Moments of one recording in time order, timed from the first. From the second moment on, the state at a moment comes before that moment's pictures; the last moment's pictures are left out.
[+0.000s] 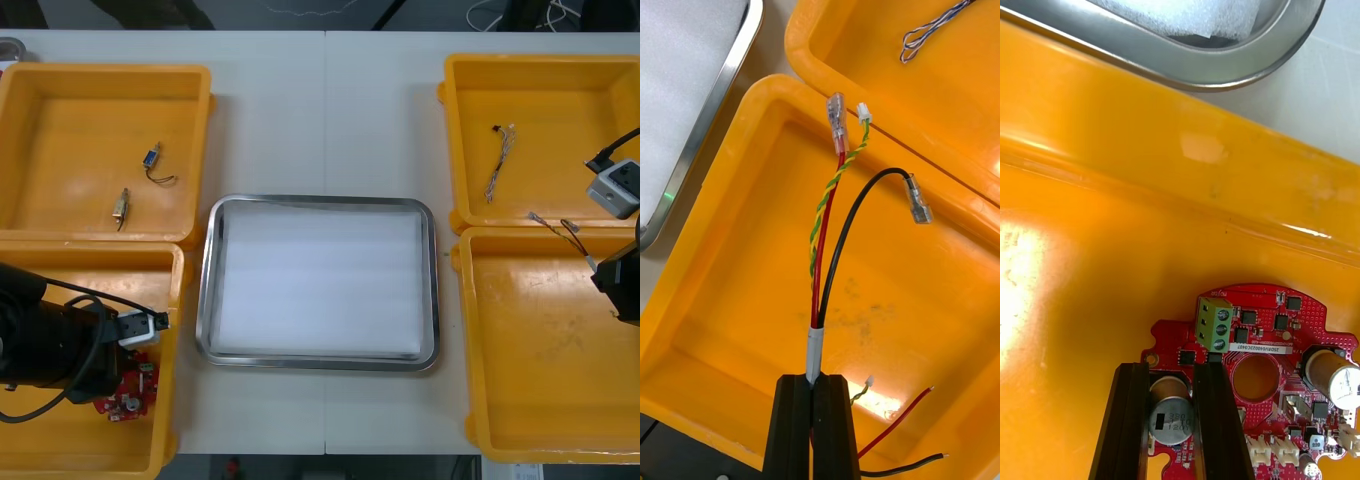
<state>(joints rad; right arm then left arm) -0.17 -0.89 -0.23 -2.45 -1.05 1.92 1.45 -0.02 1.20 -0.43 -2.06 1.09 1.00 -2.25</state>
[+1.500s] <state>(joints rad) -0.17 -0.89 -0.22 -2.45 -1.04 1.92 1.45 -0.41 1.01 -0.39 -2.41 1.05 1.56 -1.53</state>
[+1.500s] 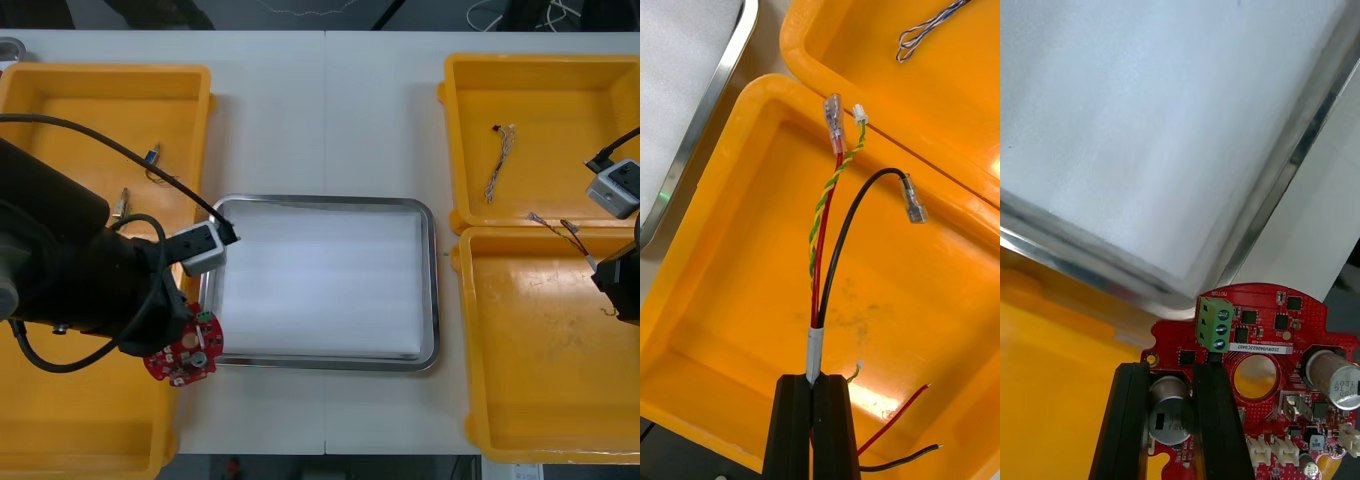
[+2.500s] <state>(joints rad) -0.17 -0.88 -0.22 -2.45 -1.02 1.92 1.45 -0.51 0.89 -0.72 -2.13 0.76 1.28 -1.30</state>
